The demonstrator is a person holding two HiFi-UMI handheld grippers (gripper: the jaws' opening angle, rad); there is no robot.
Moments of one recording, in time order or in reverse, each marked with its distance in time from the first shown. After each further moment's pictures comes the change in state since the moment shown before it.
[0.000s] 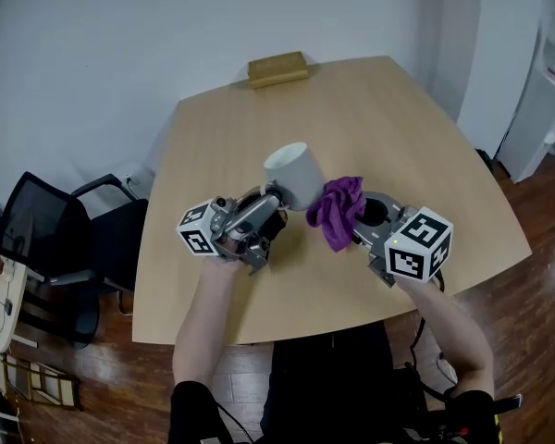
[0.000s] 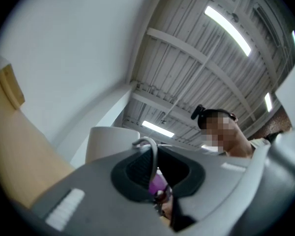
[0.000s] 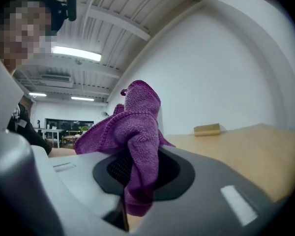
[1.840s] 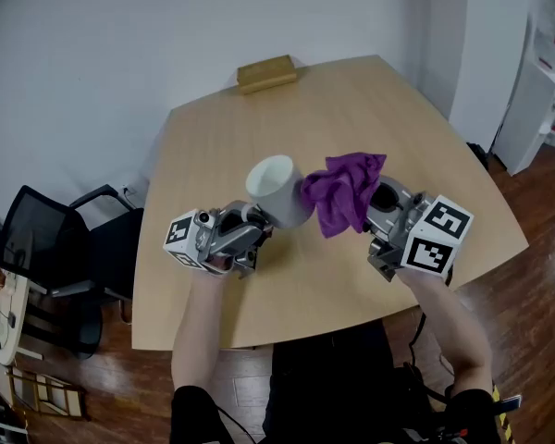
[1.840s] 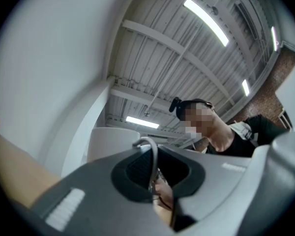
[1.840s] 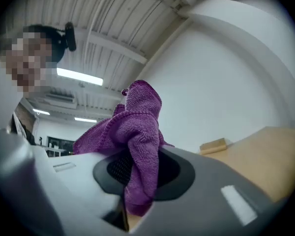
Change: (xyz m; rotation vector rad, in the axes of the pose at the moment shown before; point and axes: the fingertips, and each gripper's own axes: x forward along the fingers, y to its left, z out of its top) left arm 0.008 -0.041 -0.006 0.165 0.083 -0.182; right arm -0.033 0.000 0.075 0.066 -0.238 0.043
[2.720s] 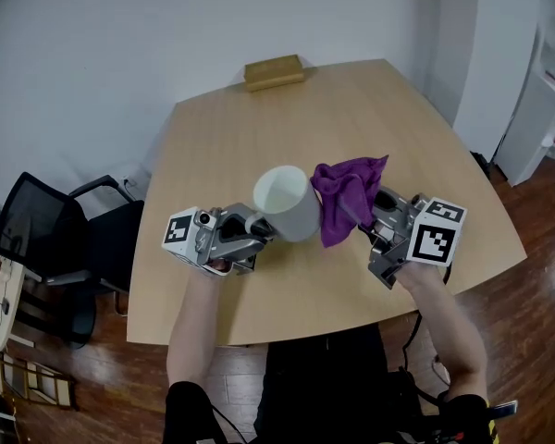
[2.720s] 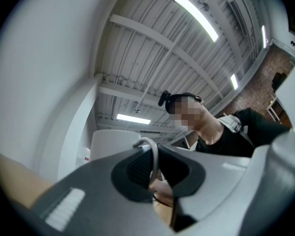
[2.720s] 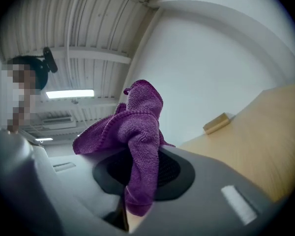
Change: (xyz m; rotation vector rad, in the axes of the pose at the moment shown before) left arm -0.007 -0.028 -0.011 0.086 0.070 -0.097; right arm 0.002 -0.007 -0.028 0.256 0.046 0.043
